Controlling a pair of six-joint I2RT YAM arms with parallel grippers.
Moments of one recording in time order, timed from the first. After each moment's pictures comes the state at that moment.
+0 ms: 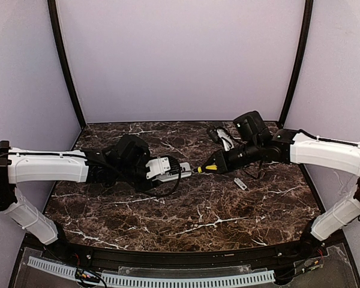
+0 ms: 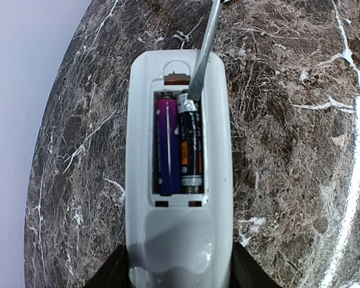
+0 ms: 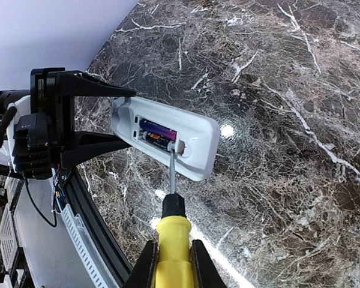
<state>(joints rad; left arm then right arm) -0.93 1.47 0.97 -0.28 -0.13 0.56 0.79 1.42 1.07 -0.38 -0.40 0.39</state>
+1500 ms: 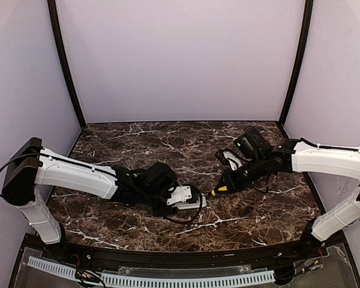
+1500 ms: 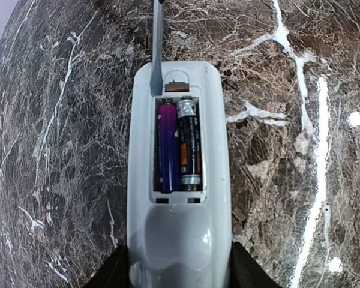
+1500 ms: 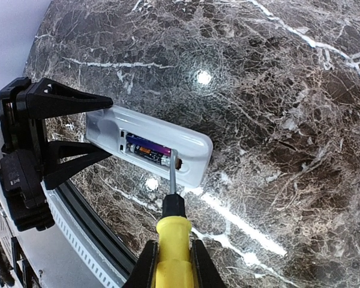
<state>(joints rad) -1.12 1.69 1.00 -0.25 -0.14 0.41 0.81 1.38 0.95 -0.55 -0.34 0.46</state>
